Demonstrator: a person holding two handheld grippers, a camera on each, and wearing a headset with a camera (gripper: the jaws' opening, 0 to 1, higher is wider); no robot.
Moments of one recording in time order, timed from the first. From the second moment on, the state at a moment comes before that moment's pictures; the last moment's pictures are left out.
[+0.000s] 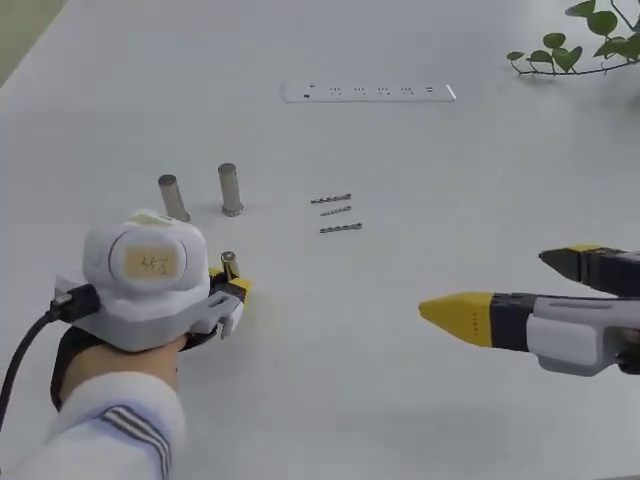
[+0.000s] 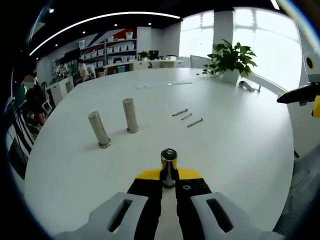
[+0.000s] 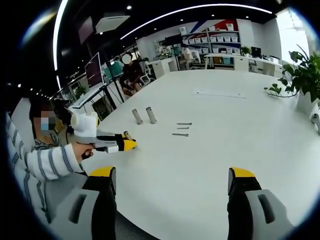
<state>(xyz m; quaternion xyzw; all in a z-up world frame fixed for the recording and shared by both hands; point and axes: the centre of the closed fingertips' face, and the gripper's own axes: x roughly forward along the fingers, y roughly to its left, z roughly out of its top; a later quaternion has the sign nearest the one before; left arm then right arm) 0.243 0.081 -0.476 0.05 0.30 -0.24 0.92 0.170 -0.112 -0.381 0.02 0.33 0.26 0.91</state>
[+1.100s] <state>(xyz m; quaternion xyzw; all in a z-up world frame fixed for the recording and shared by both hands) 0.235 0.081 -0.480 -0.01 0.30 -0.22 0.93 0.157 -0.109 -0.369 0.01 0.32 0.25 0.91</state>
